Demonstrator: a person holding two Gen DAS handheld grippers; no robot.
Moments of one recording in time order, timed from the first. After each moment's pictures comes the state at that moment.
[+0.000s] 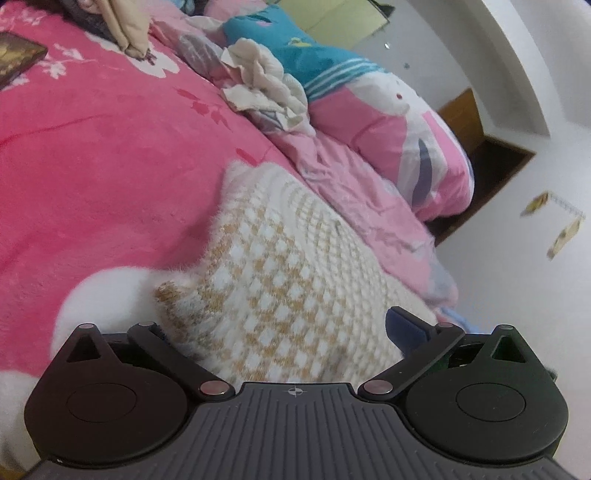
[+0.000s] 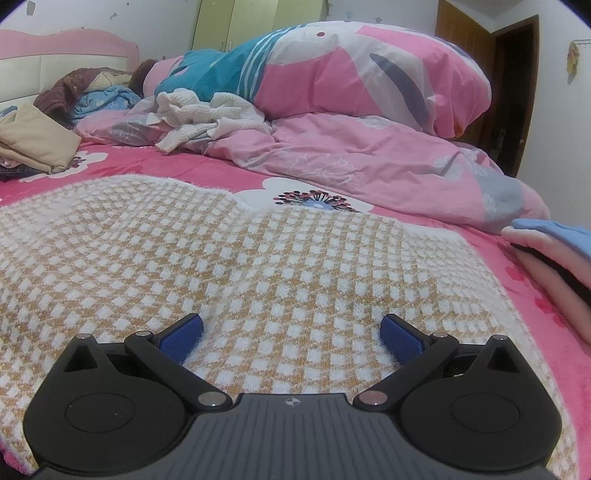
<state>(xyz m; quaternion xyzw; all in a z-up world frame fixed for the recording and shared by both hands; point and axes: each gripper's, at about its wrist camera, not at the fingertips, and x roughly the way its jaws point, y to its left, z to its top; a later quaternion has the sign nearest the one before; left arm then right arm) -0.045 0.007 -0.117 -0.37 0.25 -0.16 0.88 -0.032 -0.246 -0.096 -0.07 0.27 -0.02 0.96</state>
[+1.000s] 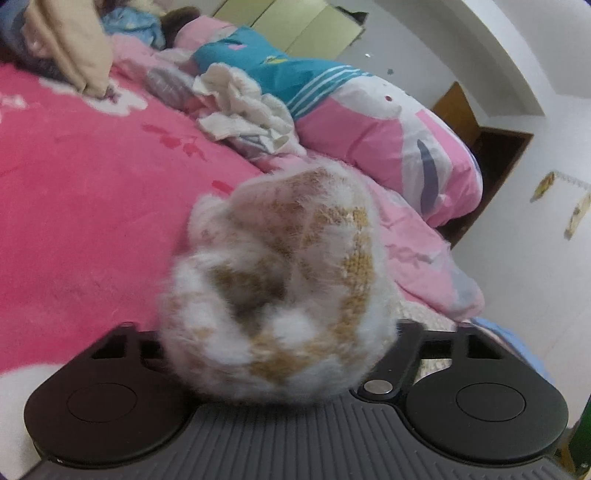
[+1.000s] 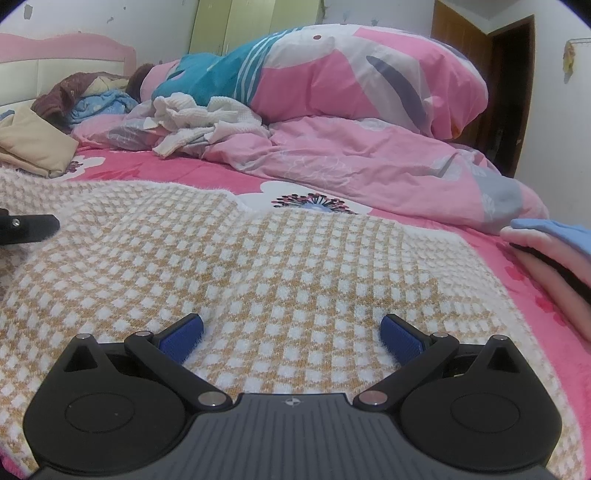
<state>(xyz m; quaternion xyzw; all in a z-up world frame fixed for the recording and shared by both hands) 0.004 -0.030 -0.110 -0.28 0.20 -0.14 0.93 -0.031 -0.246 -0.097 -0.07 0.26 -0.02 0.96</state>
